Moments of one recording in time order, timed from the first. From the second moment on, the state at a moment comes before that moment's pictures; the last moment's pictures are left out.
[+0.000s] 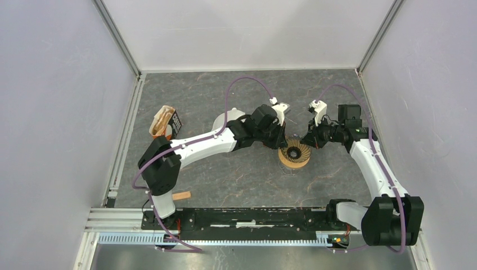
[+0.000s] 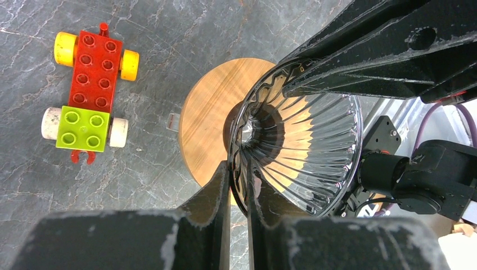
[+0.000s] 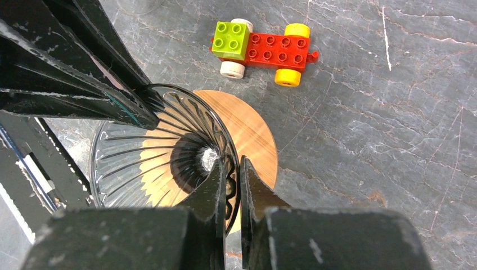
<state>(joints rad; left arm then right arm) -0.97 1.81 1.38 -0.23 0.19 -0.46 0.01 1.19 0.86 -0.62 -0.73 -0.45</state>
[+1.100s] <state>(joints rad) -0.98 1.80 1.34 -0.16 0.15 -0.46 0.02 1.15 0.81 -0.55 -0.71 -0.44</state>
